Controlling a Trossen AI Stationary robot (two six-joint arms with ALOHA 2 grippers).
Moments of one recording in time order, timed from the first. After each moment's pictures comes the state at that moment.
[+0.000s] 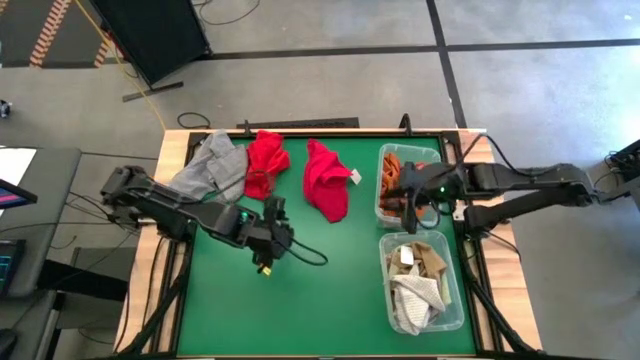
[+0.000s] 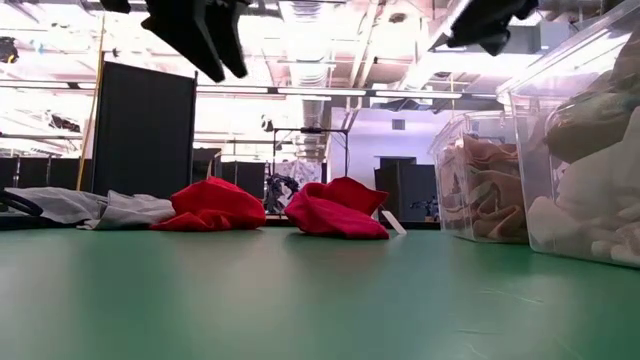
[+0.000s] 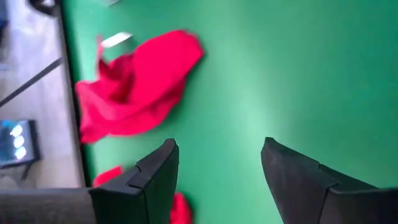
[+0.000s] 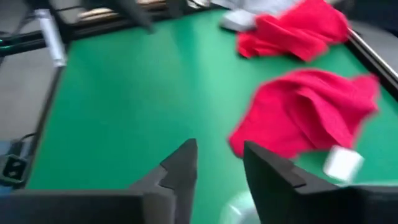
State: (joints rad) left arm -0.33 1.50 1.34 -0.94 -0.52 0.10; right arm 0.05 0.96 0.96 -0.59 0.10 0.23
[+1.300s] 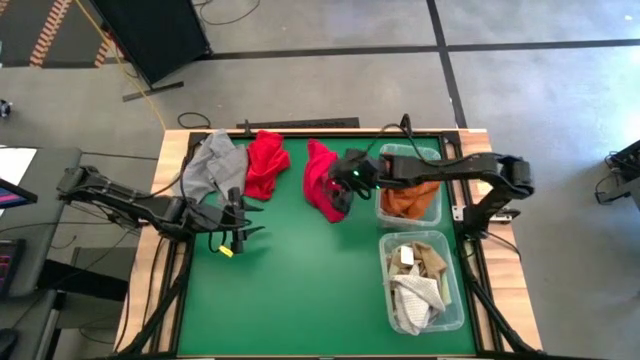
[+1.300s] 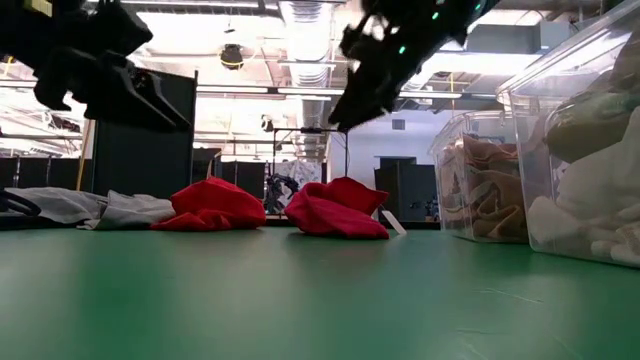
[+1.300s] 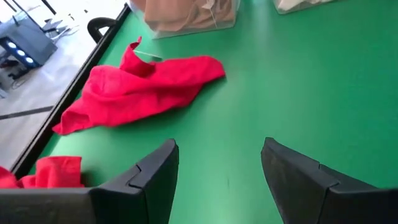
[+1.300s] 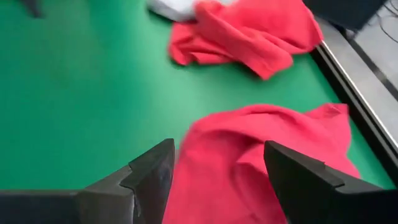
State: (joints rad) left arm -0.25 0.72 0.35 -0.09 -0.47 0.10; right arm -0.17 1.61 1.19 -0.26 0.11 0.00
